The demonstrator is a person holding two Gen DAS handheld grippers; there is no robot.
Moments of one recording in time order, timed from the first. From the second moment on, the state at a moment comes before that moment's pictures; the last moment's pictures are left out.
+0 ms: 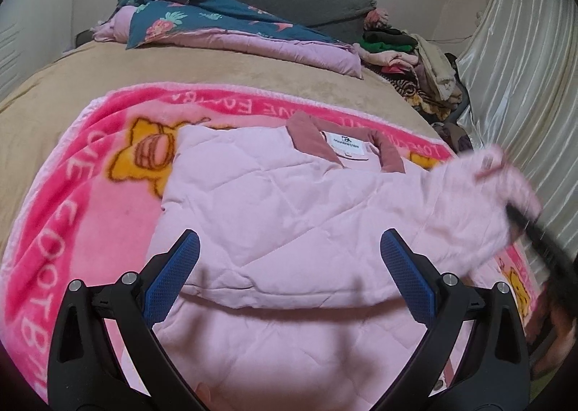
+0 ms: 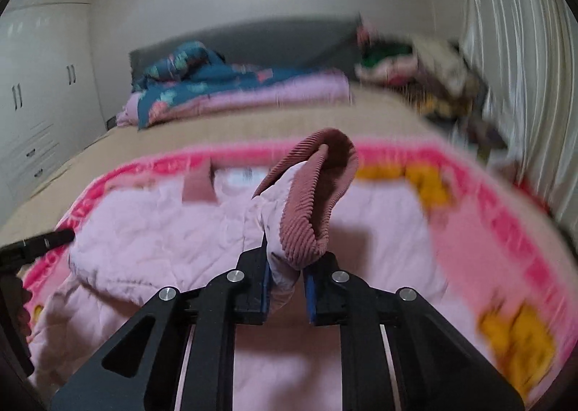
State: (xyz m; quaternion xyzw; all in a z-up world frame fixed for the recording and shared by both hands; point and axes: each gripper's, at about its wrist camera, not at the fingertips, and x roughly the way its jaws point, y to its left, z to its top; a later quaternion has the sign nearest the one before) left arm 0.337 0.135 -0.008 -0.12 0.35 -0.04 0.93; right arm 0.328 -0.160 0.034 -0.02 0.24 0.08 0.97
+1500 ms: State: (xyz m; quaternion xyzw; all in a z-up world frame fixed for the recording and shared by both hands) left arm 0.363 0.106 -0.063 -0.08 0.41 -0.04 0.91; right arm 0.397 -0.150 -0.072 -0.06 0.43 0.05 0.90
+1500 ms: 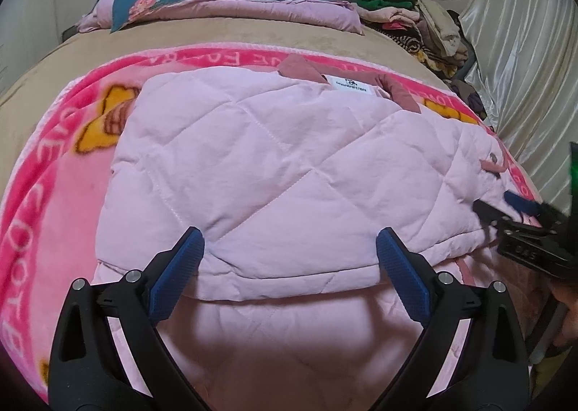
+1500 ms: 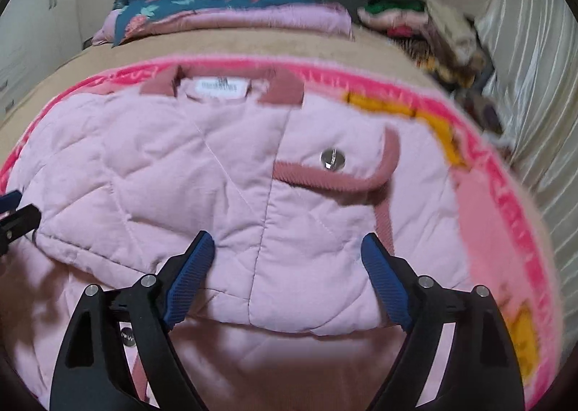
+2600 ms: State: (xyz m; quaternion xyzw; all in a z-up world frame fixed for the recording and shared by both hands) left arm 0.322 0.104 -0.010 -0.10 0.39 -0.05 0.92; right arm 0.310 -0.165 -0.015 0.01 0.36 0.08 0.93
